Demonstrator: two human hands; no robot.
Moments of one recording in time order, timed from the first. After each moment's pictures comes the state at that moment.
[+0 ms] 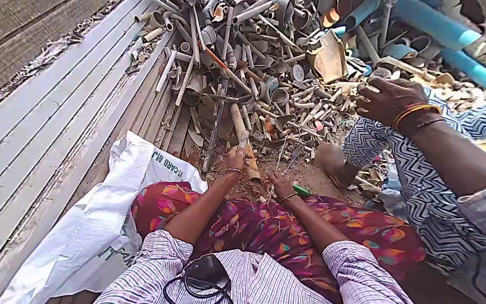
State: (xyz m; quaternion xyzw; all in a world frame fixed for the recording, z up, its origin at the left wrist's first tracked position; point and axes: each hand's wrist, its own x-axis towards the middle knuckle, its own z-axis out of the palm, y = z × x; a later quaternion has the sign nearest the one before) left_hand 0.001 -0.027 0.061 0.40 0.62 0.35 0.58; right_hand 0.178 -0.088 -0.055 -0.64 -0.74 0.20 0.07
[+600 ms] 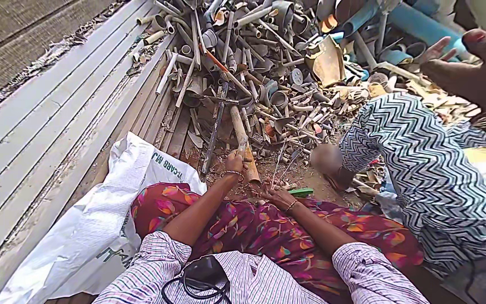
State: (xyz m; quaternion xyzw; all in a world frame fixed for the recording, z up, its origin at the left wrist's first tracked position) left_hand 0.000 -0.025 0.059 0.38 0.63 0.33 0.59; right_hand 0.188 -0.109 -0.049 -0.50 -0.80 0.28 -0.16
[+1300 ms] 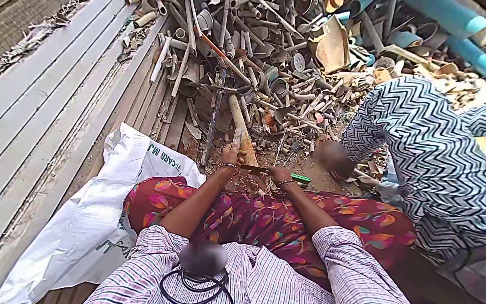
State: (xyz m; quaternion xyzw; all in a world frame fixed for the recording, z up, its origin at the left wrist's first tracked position) left_hand -0.008 -0.031 0.054 0.37 0.64 0.33 0.59; right_hand 0.183 -0.066 -0.041 -0.67 -0.68 0.31 -0.05
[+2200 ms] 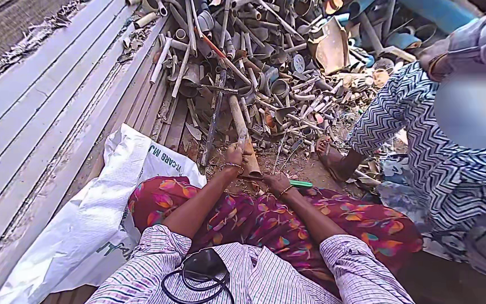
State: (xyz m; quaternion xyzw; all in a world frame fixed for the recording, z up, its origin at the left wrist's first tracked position) left_hand -0.003 -0.028 0.054 0.39 0.62 0.33 0.59; right_hand 0.168 -0.089 -0.029 -0.62 -0.73 0.29 -0.07
